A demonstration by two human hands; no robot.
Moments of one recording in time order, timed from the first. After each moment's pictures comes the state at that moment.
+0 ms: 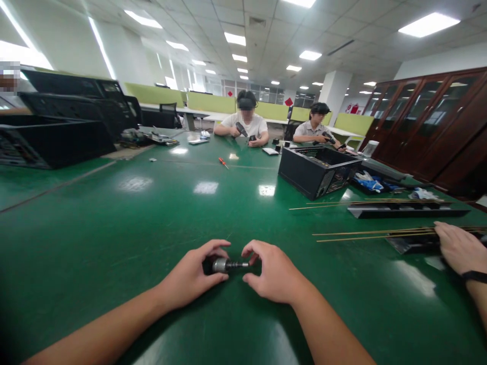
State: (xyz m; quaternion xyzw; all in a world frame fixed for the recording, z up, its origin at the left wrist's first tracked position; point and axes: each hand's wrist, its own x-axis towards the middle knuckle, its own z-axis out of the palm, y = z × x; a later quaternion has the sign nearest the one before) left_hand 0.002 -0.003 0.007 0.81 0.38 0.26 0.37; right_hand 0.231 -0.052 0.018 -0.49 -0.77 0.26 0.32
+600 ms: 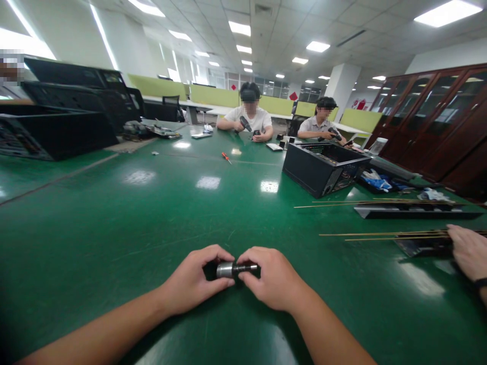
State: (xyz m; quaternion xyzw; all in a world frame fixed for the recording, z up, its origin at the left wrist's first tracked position) left_hand 0.003 -0.012 0.010 0.83 0.35 0.27 0.33; right_hand 0.220 -0.054 0.016 -0.47 -0.79 0.25 0.31
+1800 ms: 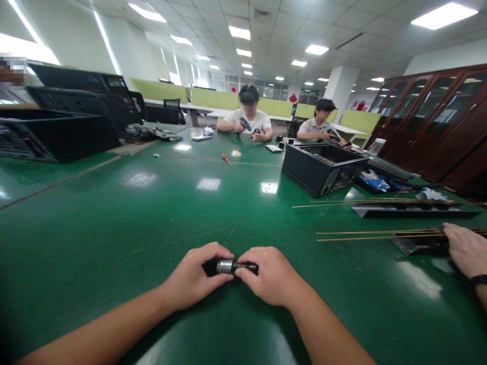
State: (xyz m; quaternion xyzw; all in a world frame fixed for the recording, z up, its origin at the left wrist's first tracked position) left_hand 0.003 -0.013 0.005 0.84 0.33 0.31 0.31; right_hand 0.220 -0.055 0.019 -0.46 -0.81 0.22 0.28
